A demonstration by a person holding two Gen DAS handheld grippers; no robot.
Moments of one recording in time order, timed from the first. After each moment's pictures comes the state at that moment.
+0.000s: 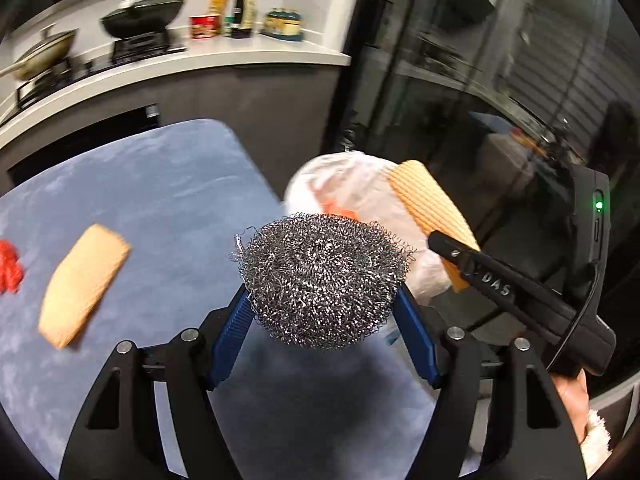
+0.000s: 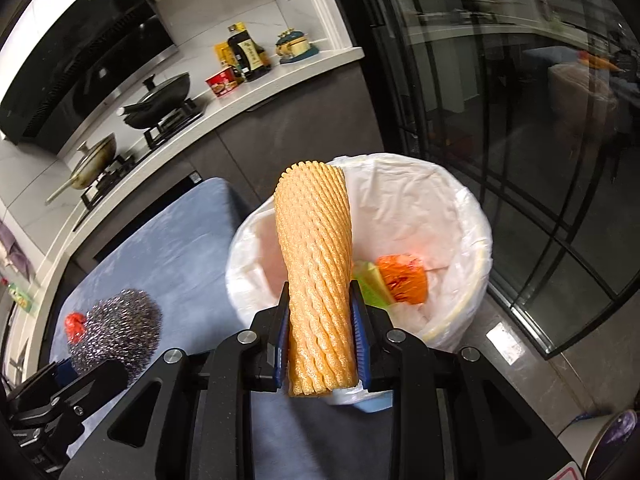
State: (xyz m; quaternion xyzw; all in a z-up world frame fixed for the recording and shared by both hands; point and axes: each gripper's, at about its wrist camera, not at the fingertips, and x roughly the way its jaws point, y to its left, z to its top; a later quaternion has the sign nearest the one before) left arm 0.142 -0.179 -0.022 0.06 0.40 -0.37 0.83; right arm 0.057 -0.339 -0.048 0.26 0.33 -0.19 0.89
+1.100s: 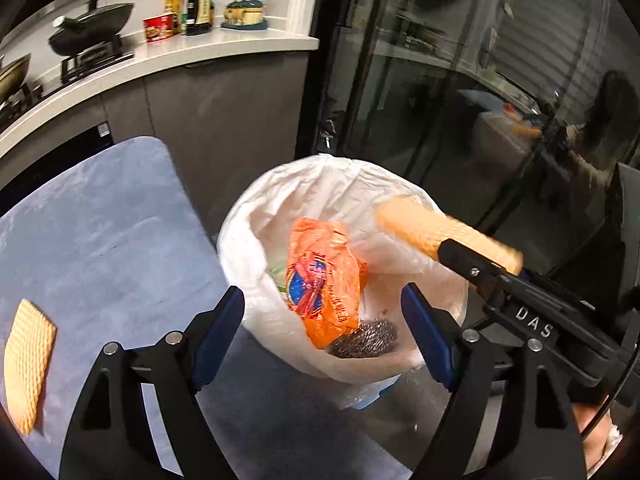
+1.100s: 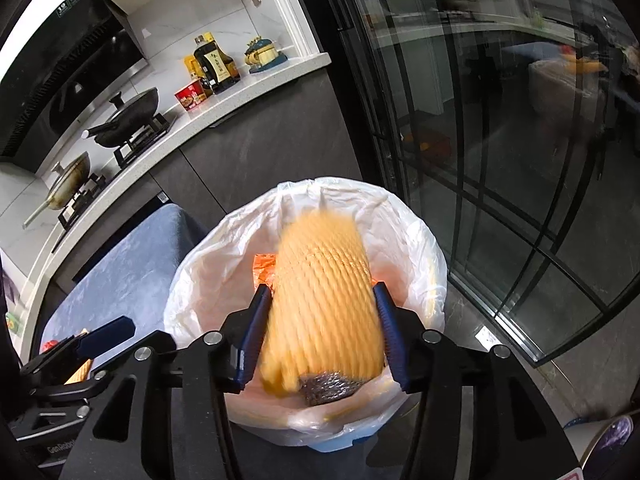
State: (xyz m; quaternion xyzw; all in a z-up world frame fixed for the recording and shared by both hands) left arm 0.177 -0.258 -0.043 0.09 0.41 -0.39 0.82; right arm 0.067 -0.396 -0.056 0.26 0.33 -0.23 0.88
